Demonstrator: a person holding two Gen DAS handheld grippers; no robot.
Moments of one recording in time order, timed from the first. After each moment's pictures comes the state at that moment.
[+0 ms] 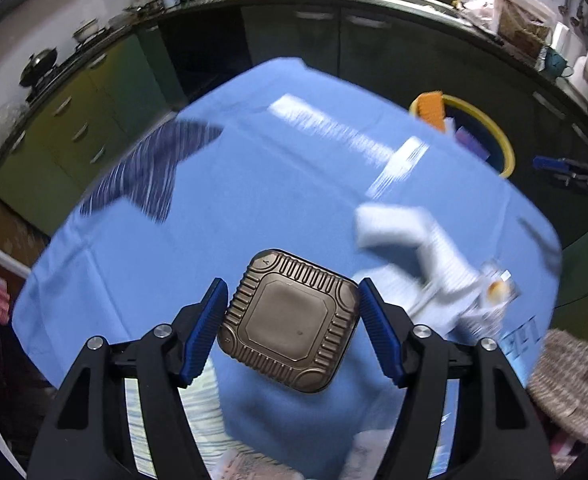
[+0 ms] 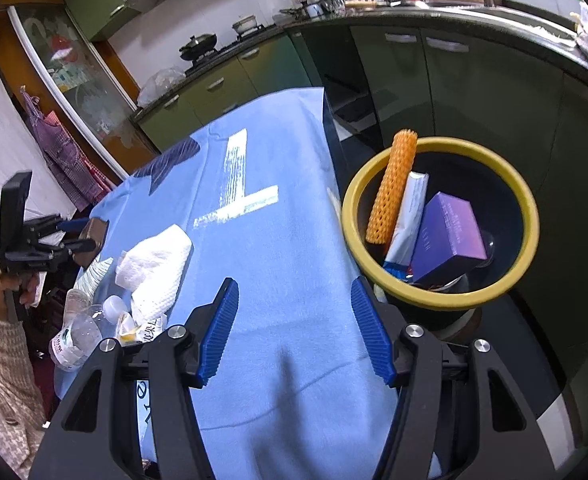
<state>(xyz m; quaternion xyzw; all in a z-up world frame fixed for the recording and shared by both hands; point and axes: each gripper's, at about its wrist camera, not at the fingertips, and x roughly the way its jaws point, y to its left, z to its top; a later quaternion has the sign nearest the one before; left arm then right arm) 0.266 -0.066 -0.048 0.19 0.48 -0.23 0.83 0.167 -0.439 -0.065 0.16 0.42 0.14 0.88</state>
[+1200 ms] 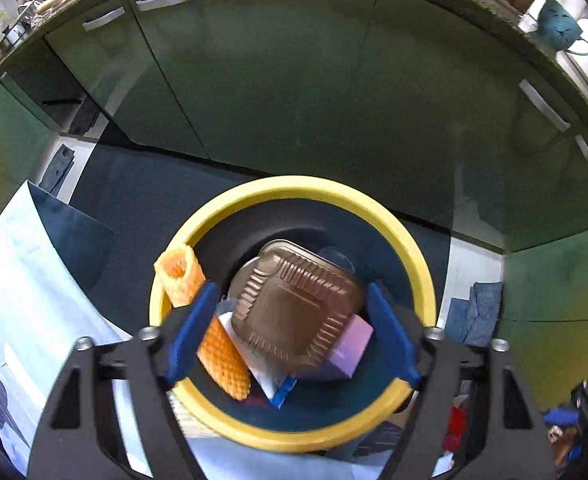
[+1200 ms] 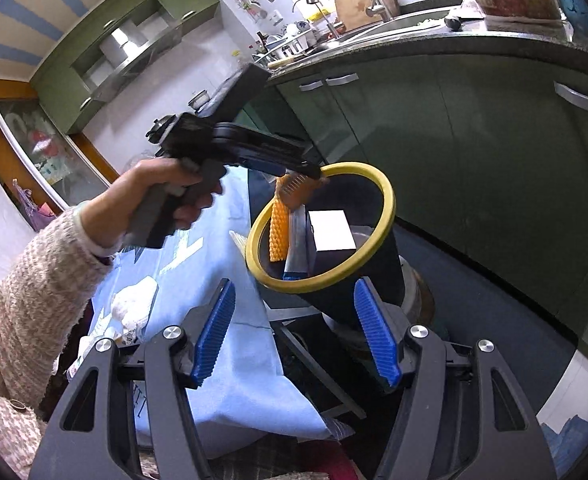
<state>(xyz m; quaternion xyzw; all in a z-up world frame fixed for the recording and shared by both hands) 0.387 -0.503 -0.132 0.24 0.56 -0.31 0.73 0.068 -0.583 -0.072 0.28 0.34 0.08 0.89</state>
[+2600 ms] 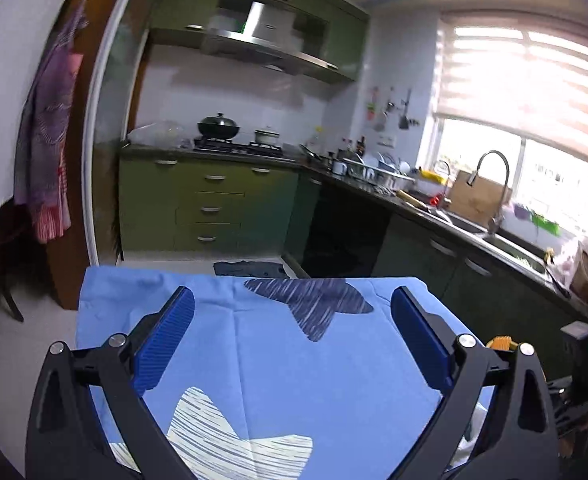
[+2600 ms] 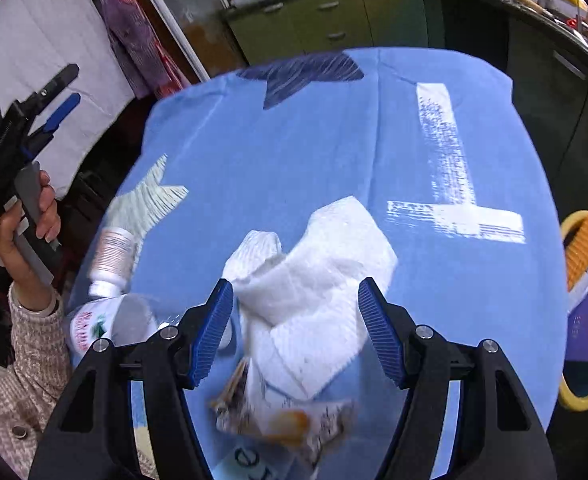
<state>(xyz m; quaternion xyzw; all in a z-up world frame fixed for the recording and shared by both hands) 0.210 0.105 -0.009 -0.10 0.17 -0.02 0.98 0.247 -0.212 -0.081 0.01 0.51 0.30 0.81</state>
